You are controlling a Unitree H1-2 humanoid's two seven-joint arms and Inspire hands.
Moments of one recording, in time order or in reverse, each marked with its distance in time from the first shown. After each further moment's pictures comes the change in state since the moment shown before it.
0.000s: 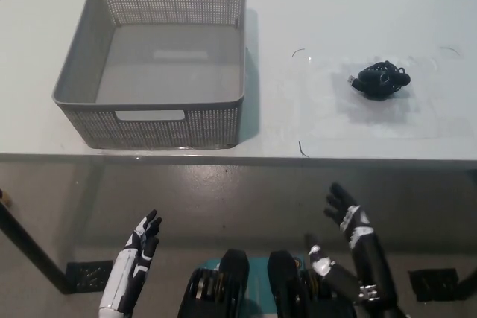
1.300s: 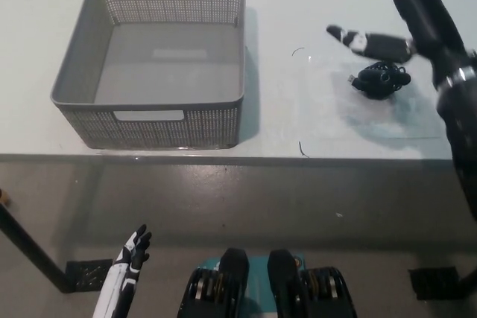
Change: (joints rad) left_arm 0.043 0.001 0.024 0.017 0.002 -0.006 0.005; right_arm -0.914 -0.393 0.059 0.265 -0.413 0.491 0.192
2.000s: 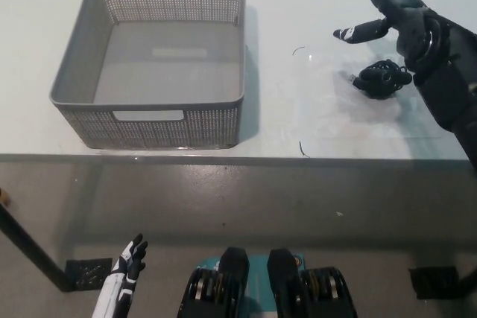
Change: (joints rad) left_arm 0.025 0.002 0.008 -0.003 0.004 -0.019 0.002; right_arm -0.379 0.061 0.222 0.916 -0.046 -0.032 -0.028
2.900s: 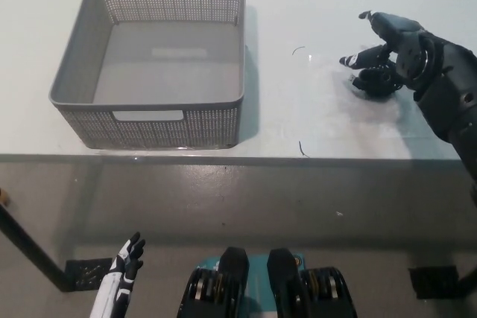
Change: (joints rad) left_arm -0.002 0.000 0.005 0.004 0.001 -0.018 0.004; right_arm 0.001 0.008 0.051 0.135 0.003 -0.041 -0.002
